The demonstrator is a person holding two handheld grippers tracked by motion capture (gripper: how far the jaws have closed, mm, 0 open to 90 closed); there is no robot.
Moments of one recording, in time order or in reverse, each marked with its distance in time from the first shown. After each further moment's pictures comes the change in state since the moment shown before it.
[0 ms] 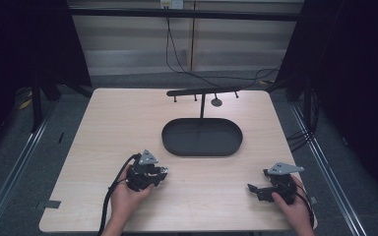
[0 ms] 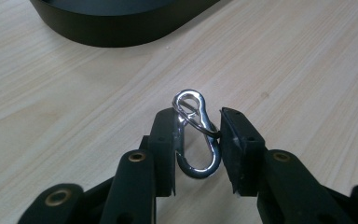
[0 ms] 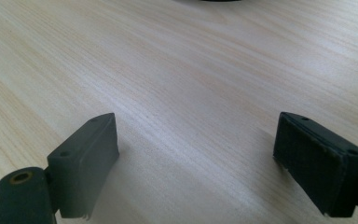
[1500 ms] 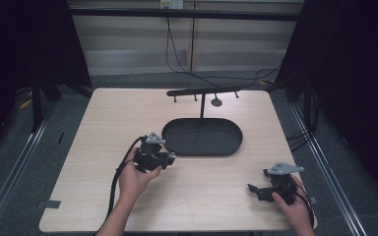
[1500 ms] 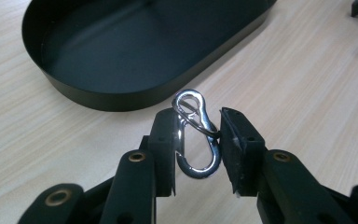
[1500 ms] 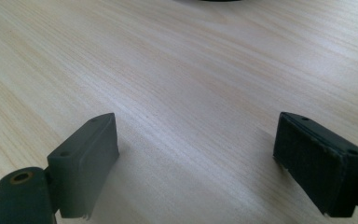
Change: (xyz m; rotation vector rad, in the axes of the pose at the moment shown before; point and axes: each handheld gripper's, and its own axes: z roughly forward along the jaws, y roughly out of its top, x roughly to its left) left arm 0.012 0.052 0.006 -0.016 -0.047 -0.056; right arm 0.000 0.000 0.000 -0.001 0.000 -0.001
